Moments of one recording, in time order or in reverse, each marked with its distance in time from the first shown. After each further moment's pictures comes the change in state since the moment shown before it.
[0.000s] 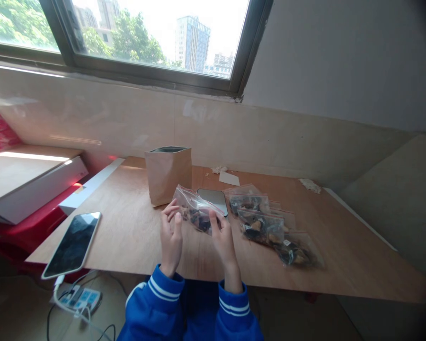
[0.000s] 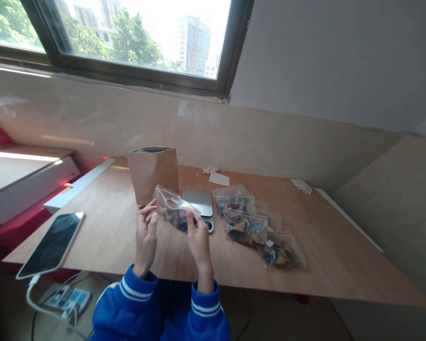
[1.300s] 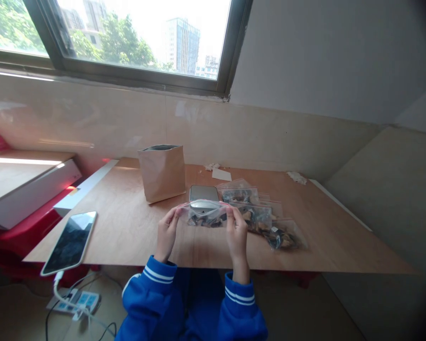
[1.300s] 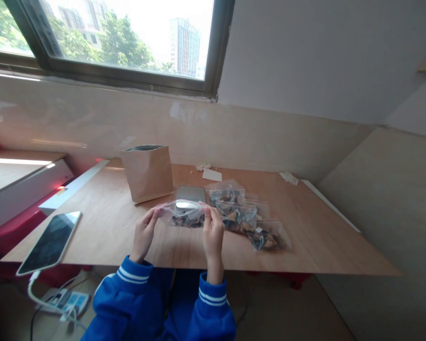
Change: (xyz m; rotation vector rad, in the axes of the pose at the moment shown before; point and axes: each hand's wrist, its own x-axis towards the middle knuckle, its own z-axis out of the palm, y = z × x) left_hand -0.001 -0.001 -0.010 0.018 -0.311 -0.059; right_hand -0.020 -0.002 -0.051 -0.255 0.254 -0.190
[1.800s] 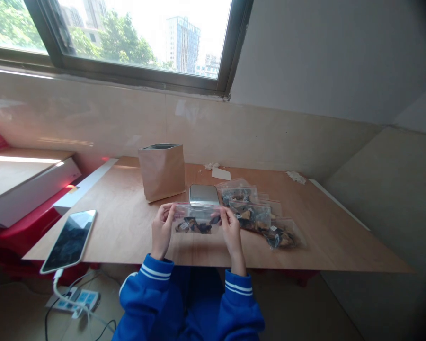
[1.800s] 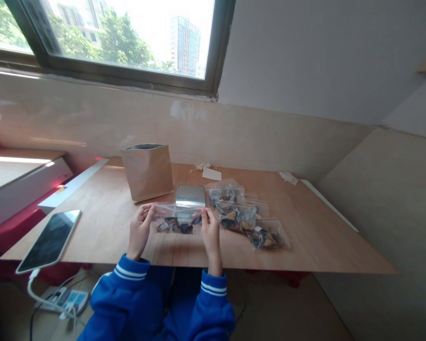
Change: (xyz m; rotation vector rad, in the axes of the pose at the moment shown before) left_hand 0.002 -0.003 -0.005 -0.091 0.126 -0.070; right_hand -0.003 0.044 0.012 0.143 -0.116 0.175
